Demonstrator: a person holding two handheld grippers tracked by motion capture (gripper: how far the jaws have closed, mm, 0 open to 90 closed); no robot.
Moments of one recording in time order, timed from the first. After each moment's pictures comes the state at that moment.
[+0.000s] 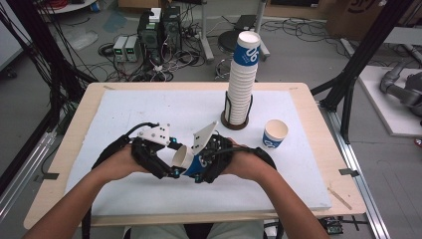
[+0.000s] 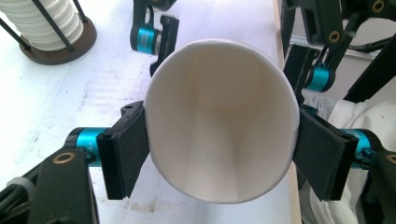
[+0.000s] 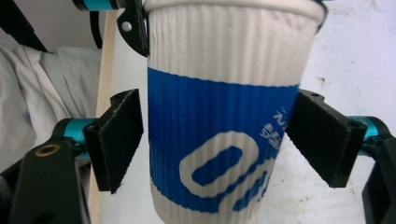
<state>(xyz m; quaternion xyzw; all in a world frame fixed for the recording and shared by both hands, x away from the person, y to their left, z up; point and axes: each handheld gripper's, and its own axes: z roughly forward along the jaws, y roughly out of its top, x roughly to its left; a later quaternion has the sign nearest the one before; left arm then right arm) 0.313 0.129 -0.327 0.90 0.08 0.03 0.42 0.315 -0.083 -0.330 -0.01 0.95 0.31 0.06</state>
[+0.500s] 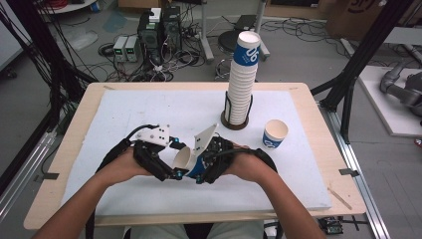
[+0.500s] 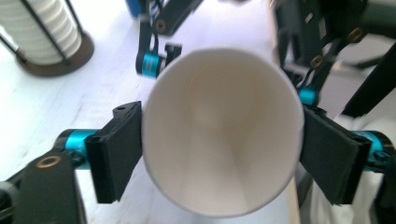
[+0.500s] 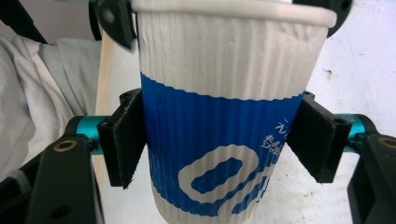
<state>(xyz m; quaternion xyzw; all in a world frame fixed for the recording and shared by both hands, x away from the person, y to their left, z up) 0.311 0.132 -0.337 0.87 0.09 0.02 0.48 0.314 -0.088 -0.338 -0.01 0.95 0.30 0.05</state>
